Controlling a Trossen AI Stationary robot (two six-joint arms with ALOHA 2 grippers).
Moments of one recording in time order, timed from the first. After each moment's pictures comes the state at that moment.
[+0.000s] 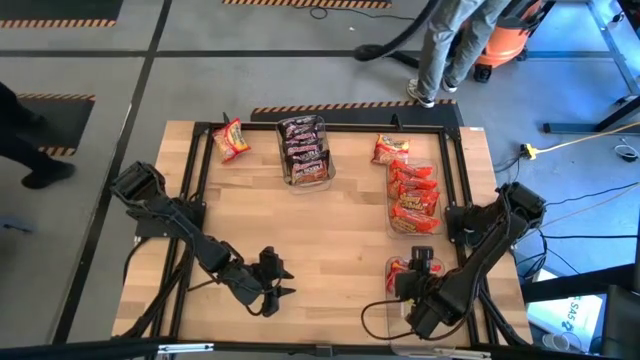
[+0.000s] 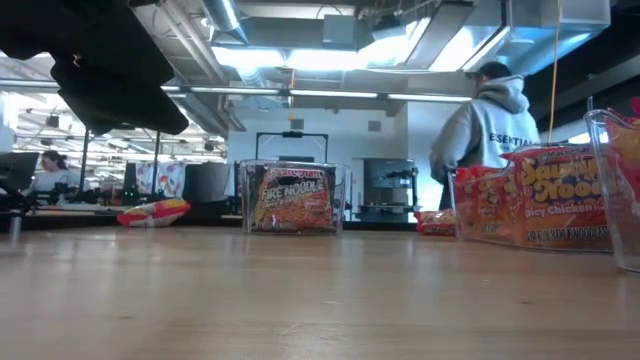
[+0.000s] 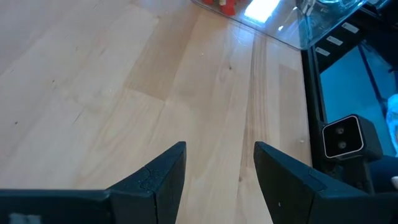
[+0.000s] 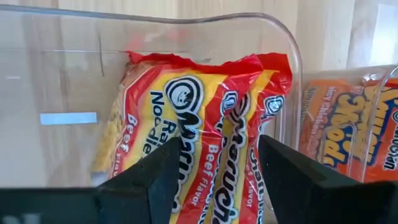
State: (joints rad) left arm -0.69 1.61 0.80 0.13 -0.51 -0.83; right arm 0.88 1.74 1.32 -1.28 0.32 0.89
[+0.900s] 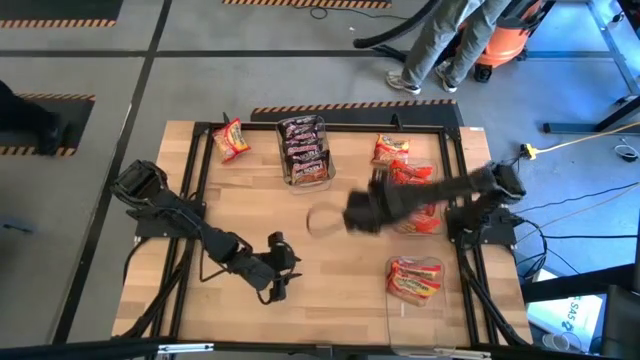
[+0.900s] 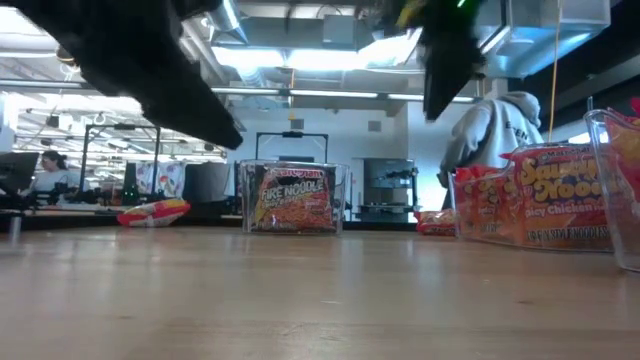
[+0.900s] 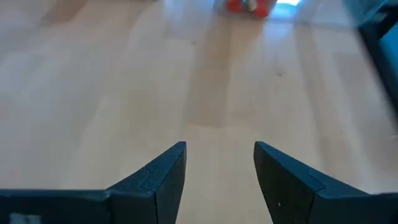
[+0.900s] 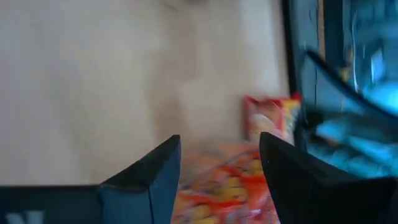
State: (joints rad) left arm -0.57 1.61 0.80 0.10 -0.51 -0.49; right arm 0.17 1.74 1.50 -1.29 0.58 0.34
